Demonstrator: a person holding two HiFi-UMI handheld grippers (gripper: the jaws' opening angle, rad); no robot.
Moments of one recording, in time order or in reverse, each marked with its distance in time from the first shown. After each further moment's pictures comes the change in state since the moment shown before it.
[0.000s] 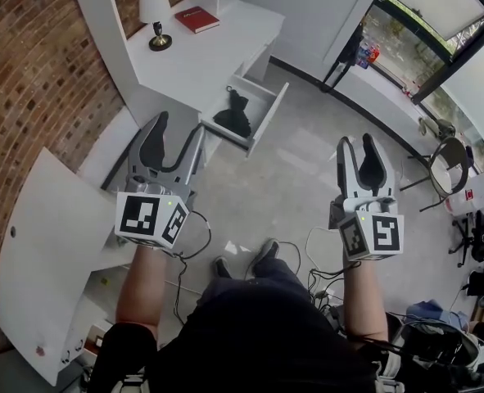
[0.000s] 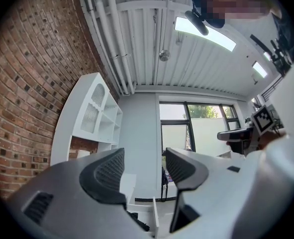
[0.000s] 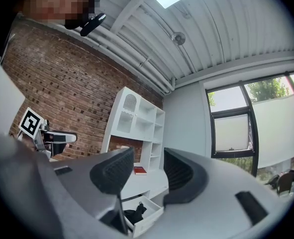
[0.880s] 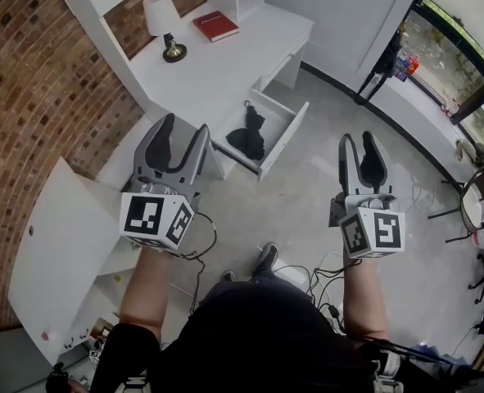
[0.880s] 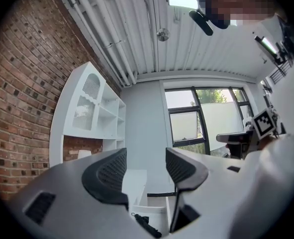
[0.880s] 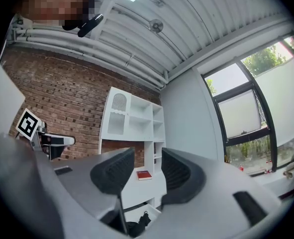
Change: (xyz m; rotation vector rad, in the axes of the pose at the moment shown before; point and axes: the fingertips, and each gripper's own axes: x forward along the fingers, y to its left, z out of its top) left arm 0.162 -0.007 -0.032 0.079 0.096 0.122; right arm 0.150 -0.120 -0.069 0.184 -0.053 0.096
